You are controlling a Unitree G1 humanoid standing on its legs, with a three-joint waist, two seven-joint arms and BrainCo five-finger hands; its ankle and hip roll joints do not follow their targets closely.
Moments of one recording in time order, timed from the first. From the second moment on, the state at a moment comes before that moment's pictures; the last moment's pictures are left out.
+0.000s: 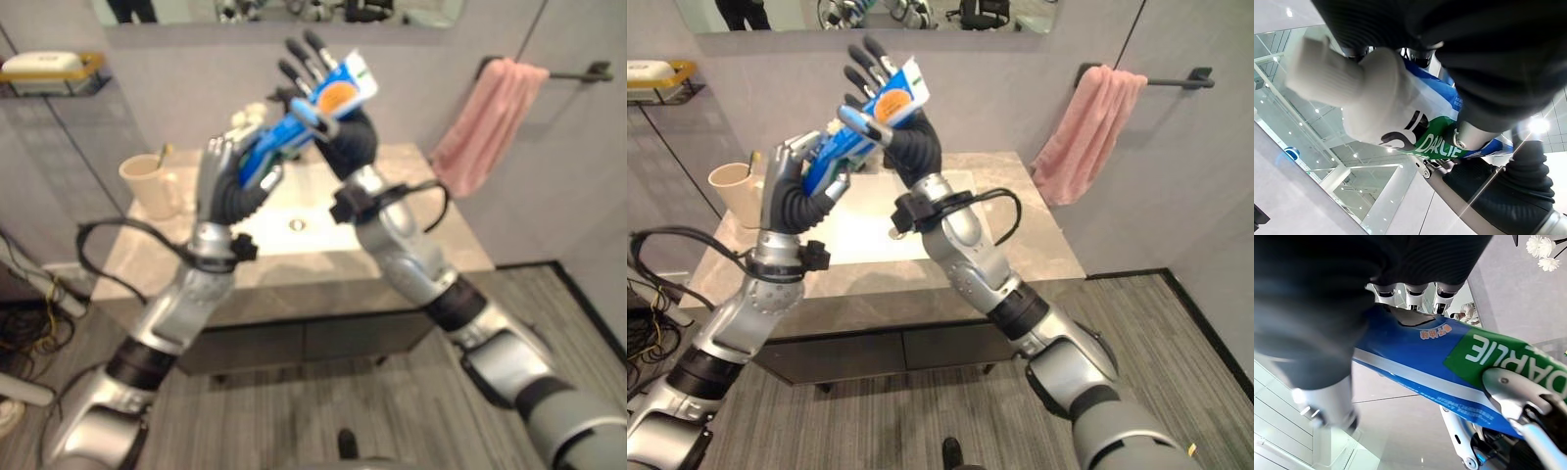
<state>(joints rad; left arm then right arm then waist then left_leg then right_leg) -0.45 0.58 -0.32 -0.10 0.35 -0.24 0.56 -0.90 -0.31 0.60 0.10 0.94 -0.29 -0.16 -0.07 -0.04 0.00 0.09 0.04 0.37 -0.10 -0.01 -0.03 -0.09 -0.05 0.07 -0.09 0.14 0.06</state>
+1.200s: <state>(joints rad) -0.44 0.55 -0.29 -0.18 0.26 -0.26 0.59 -0.89 -0.32 0.59 0.05 0.90 -0.31 -0.20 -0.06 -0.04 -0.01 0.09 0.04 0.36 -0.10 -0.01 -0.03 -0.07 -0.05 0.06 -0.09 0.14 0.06</state>
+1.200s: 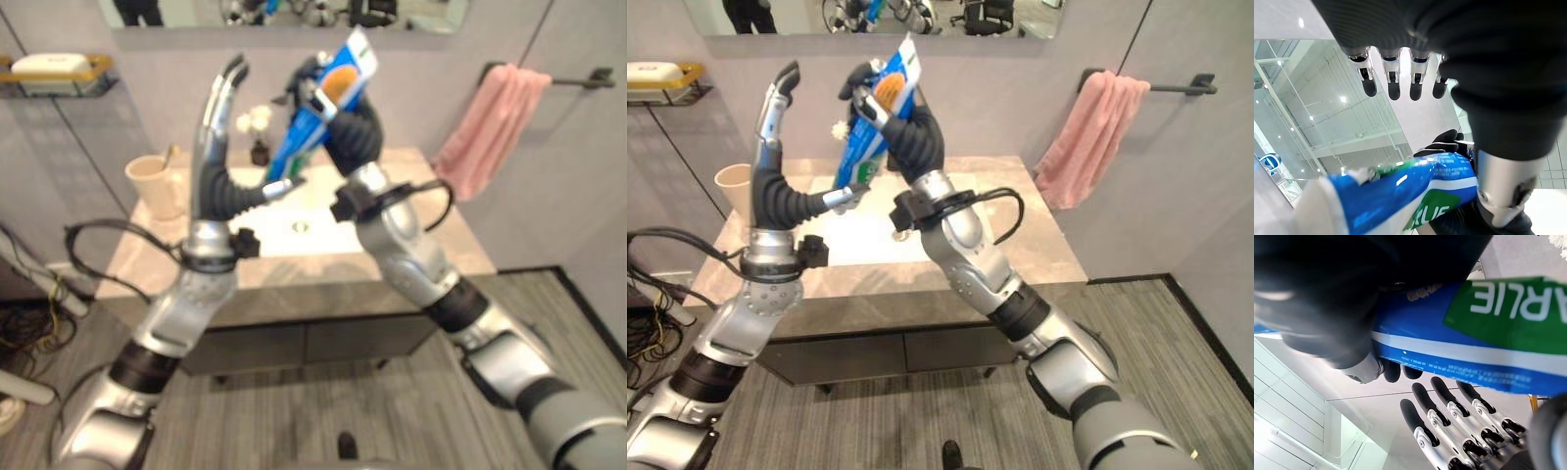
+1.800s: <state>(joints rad) 0.06 0.61 0.06 -0.22 0.13 -0.29 0.54 -0.85 -0.42 0.42 0.06 0.86 -0.32 -0.22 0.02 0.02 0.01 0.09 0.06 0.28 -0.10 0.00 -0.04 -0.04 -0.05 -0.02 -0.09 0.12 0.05</state>
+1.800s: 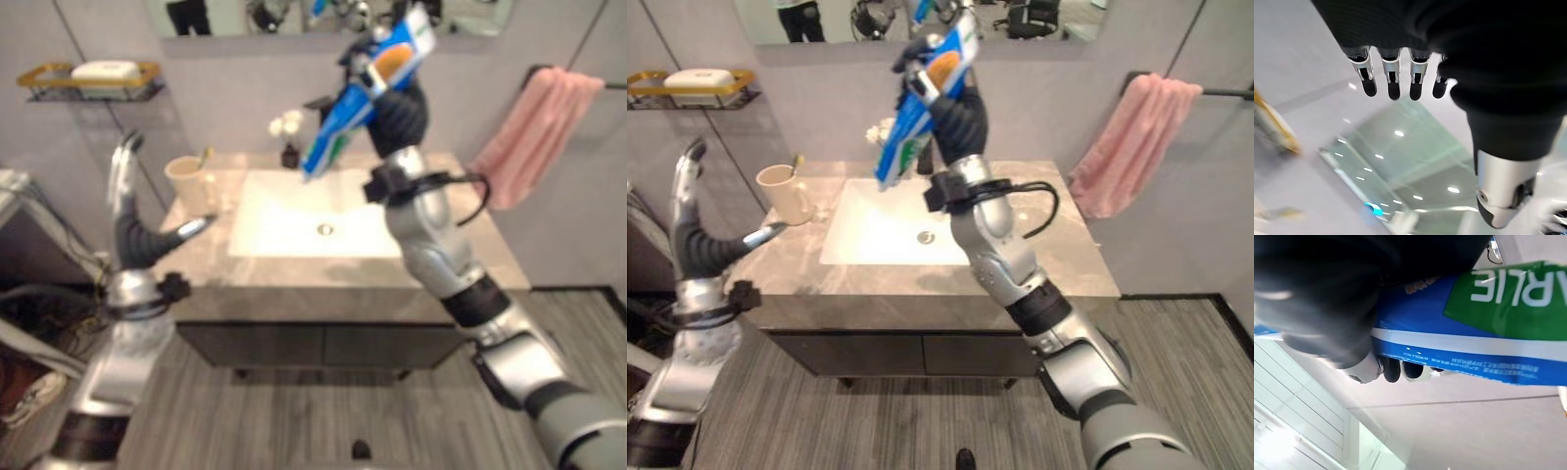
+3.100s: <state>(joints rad) 0.08 0.33 -0.16 1.18 0.00 -0.05 0.07 -1.01 -0.32 0.39 0.33 0.95 -0.29 -0.09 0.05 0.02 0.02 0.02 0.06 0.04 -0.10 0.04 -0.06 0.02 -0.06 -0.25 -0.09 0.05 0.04</state>
